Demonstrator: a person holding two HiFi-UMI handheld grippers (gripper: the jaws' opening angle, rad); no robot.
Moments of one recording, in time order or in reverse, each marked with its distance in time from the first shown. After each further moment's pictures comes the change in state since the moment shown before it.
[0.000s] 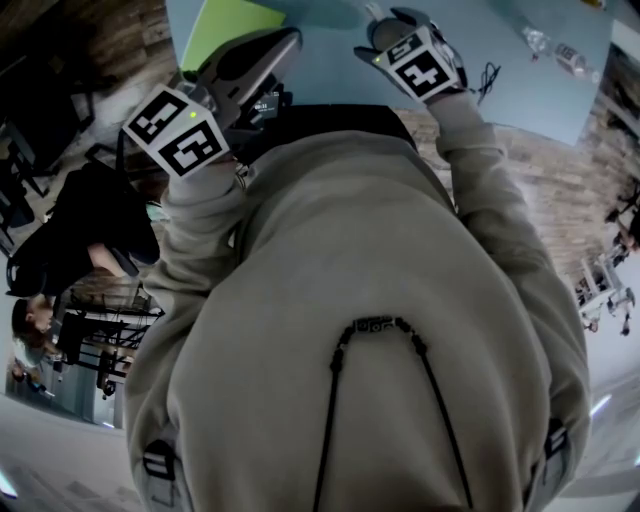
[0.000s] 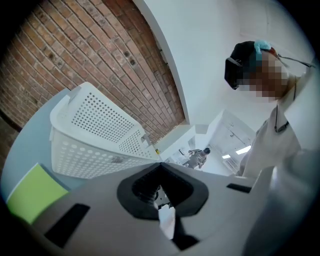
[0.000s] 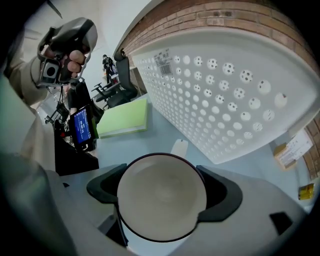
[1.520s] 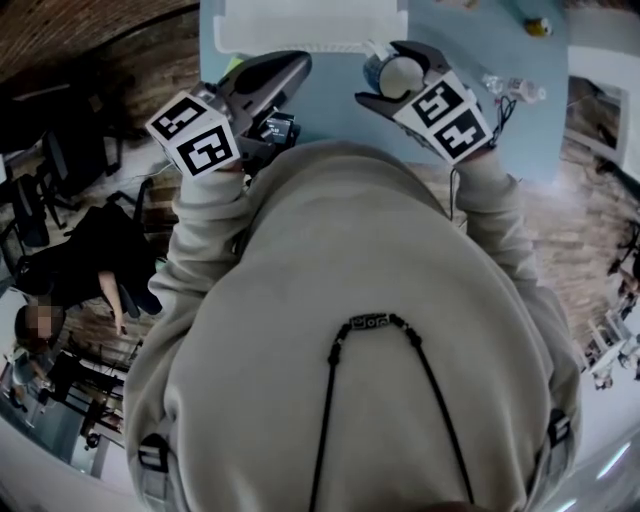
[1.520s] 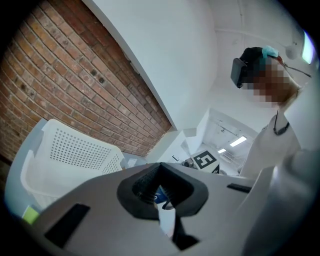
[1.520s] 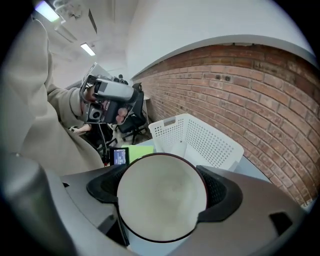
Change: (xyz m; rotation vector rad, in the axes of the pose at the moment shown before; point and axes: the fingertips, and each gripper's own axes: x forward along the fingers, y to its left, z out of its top) left arm 0.004 -0.068 0.079 0.193 -0.088 -0.069; right arm -0.181 0.006 0.110 -0.168 -0.324 -0.029
